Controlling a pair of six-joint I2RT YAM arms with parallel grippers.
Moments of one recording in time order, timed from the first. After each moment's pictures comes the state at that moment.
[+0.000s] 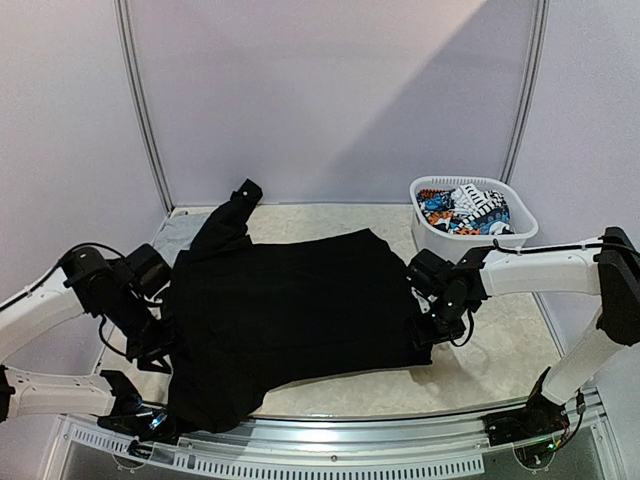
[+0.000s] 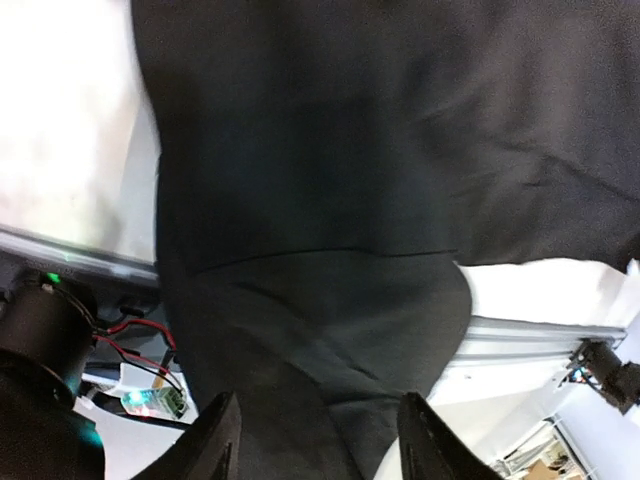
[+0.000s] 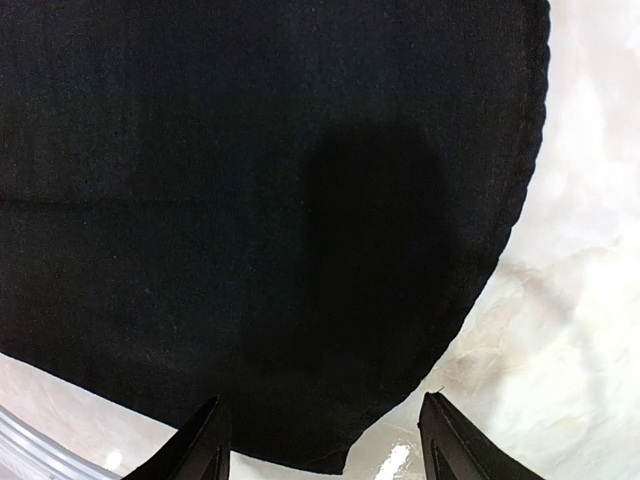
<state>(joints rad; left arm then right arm) -0.65 0.94 0.82 -1.30 0.23 -1.07 0.81 1.58 0.95 -0.77 0.03 0.57</state>
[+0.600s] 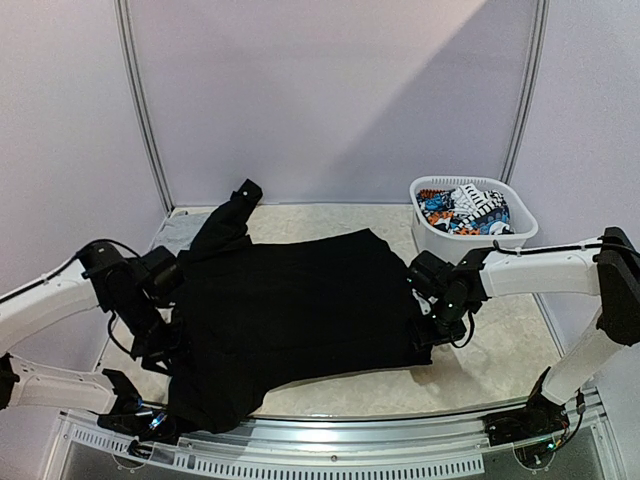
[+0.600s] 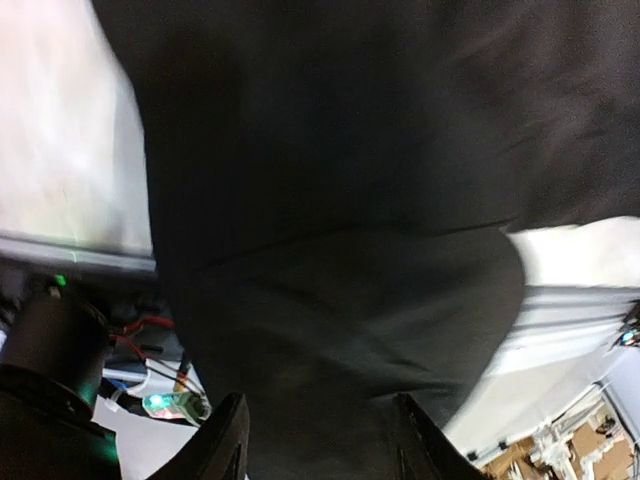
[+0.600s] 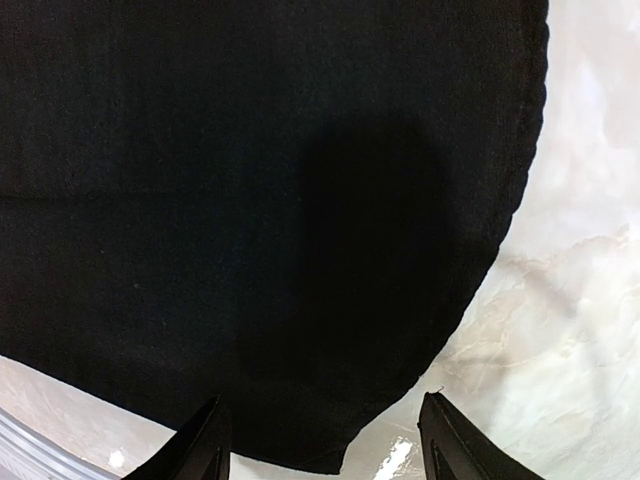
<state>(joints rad) -0.66 1.04 0.84 -1.32 0.26 -0.93 0.81 1.58 0.94 -0.77 0.03 0.58</state>
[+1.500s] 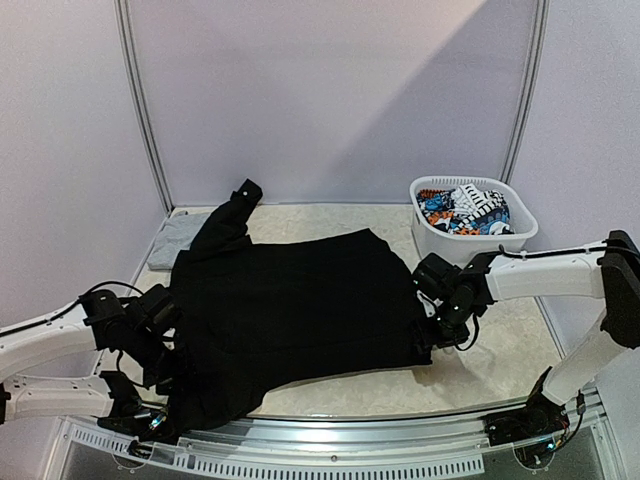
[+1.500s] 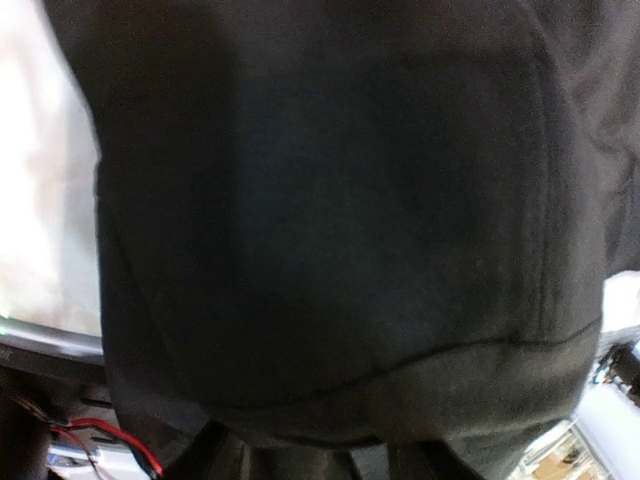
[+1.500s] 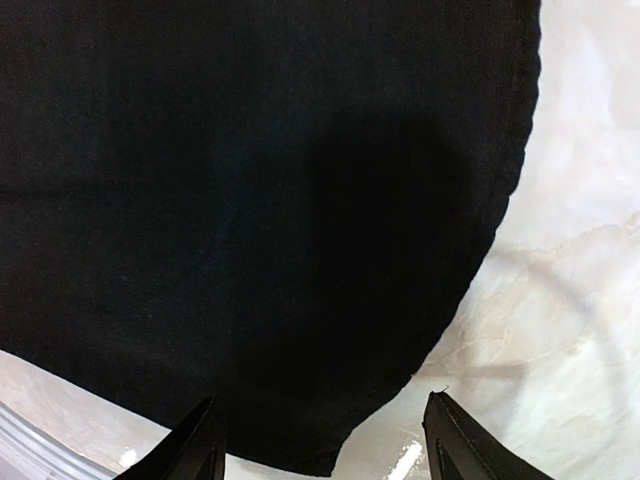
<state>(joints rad) -0.72 0.87 0.51 -1.02 0.25 -1.12 0.79 1.56 0.88 -0.73 0.01 0.58</state>
